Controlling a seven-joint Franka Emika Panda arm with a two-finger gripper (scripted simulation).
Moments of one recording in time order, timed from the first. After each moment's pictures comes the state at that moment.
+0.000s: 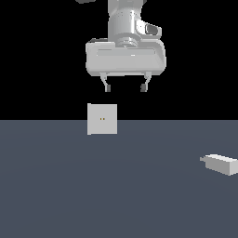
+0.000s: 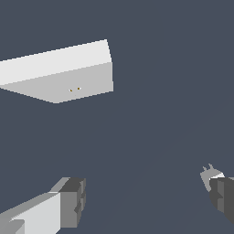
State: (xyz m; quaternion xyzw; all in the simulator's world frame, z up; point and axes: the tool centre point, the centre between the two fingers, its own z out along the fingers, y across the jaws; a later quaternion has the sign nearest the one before) arm 0.013 -0.019 0.181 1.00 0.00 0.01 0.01
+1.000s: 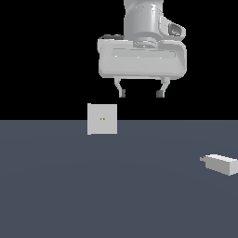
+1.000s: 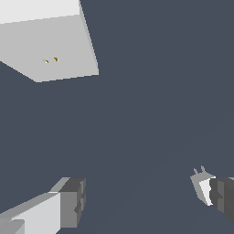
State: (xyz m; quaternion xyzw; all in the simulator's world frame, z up) arm -0.014 -0.054 0.160 1.00 0.05 0.05 0.00
